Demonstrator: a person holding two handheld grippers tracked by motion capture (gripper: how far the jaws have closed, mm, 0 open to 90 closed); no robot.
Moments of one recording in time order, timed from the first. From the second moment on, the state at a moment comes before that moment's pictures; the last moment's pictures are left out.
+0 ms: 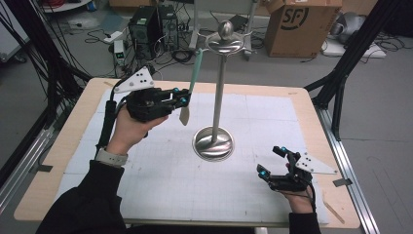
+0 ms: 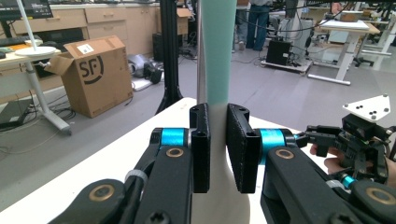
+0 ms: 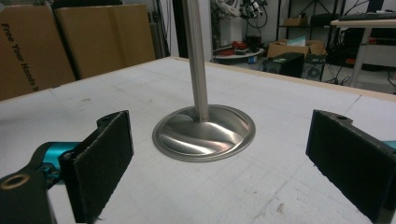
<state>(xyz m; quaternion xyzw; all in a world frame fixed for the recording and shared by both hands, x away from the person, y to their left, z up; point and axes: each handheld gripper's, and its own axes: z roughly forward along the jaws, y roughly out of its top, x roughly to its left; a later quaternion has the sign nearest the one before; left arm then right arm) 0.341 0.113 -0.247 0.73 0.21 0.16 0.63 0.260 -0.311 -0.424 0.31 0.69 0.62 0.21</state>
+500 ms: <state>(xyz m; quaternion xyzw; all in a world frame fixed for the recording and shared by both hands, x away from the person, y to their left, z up) 0.341 0.114 -0.252 0.71 0.20 0.17 0.65 0.260 -0.311 -0.424 0.31 0.69 0.62 0.21</state>
